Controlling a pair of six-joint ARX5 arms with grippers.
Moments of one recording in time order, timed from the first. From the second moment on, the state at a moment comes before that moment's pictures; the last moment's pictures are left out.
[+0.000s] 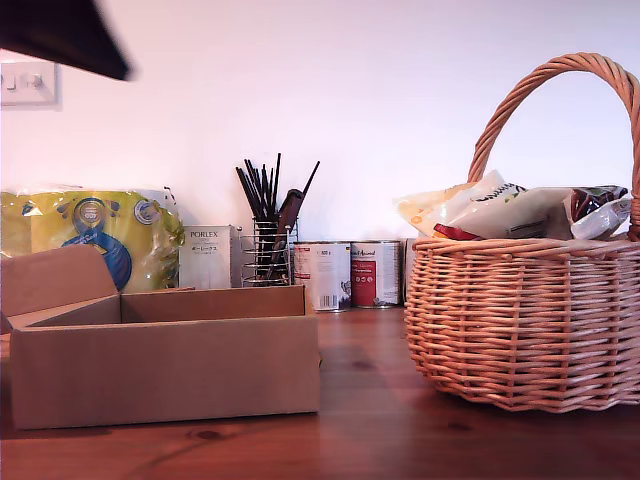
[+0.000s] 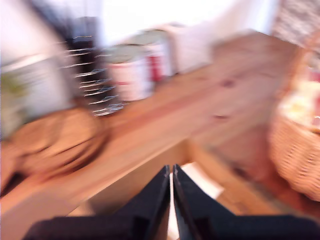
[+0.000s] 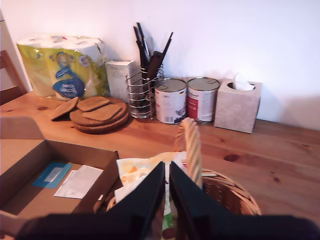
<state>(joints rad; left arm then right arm) -0.52 0.81 0.66 -0.17 -0.08 0.00 0.32 0.46 0.69 -0.41 -0.07 -0.03</state>
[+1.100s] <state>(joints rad) -0.47 0.41 0.64 -0.59 -0.08 -0.02 0.31 0.45 0.69 -0.62 -0.07 -0.03</state>
